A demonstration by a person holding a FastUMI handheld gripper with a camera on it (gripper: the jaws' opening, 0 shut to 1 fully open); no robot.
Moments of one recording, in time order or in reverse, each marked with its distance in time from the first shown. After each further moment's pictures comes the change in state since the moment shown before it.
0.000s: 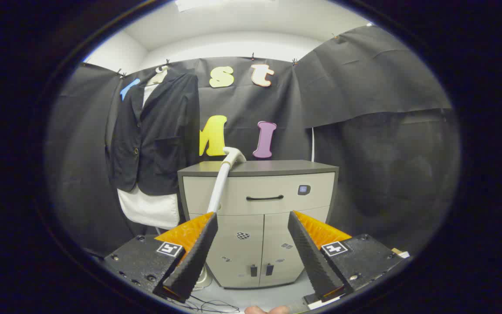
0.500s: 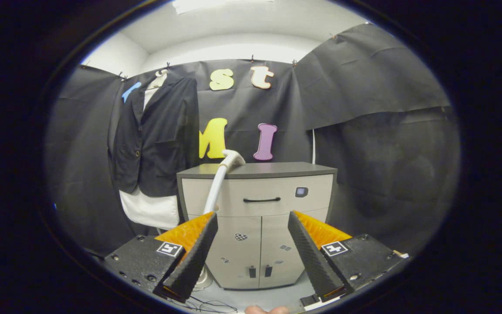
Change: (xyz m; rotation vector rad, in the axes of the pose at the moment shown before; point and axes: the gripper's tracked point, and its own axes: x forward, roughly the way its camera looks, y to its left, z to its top) arm 0.000 -0.023 0.005 0.019 -0.023 -0.010
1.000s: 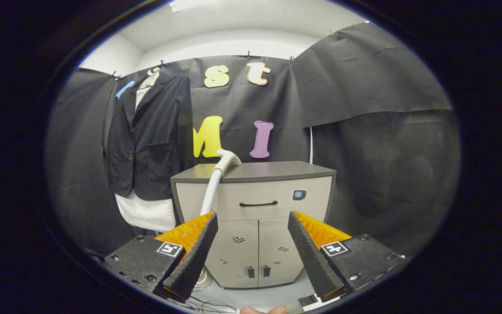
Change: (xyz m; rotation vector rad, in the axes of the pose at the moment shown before) arm 0.024 0.010 0.027 0.022 0.061 -0.006
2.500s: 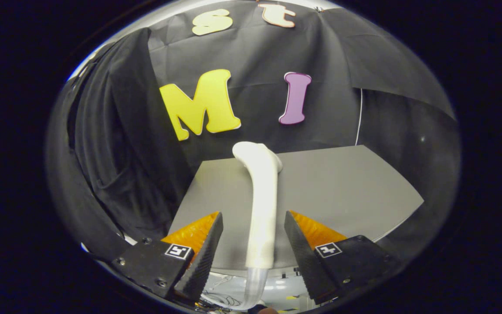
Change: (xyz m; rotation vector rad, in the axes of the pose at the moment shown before) arm 0.294 0.106 0.080 0.053 0.478 0.037
